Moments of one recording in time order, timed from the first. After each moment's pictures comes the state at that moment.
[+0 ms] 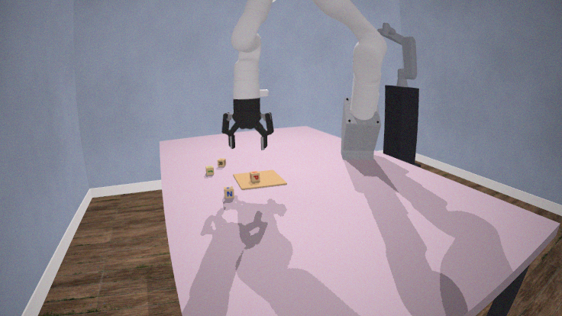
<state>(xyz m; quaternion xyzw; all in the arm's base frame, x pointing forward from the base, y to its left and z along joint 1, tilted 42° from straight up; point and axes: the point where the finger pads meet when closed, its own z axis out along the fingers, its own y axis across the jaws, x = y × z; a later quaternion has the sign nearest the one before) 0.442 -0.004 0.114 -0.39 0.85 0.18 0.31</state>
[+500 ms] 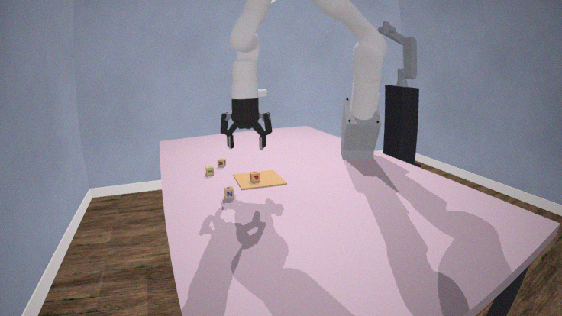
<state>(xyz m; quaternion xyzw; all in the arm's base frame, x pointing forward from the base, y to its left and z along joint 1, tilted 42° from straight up) 0.446 -0.007 0.114 -0.39 0.85 0.18 0.31</state>
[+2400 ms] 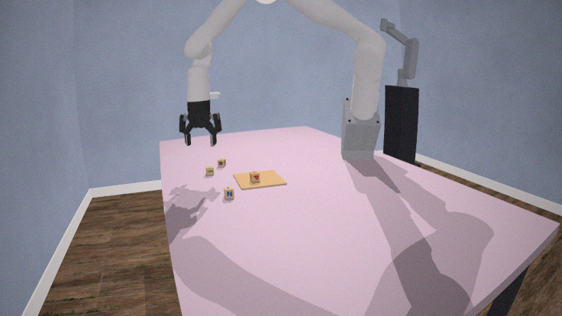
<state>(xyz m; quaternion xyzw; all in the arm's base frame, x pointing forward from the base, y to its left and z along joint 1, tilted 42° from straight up) 0.559 -0.132 0.076 -0.39 0.85 0.18 0.31</state>
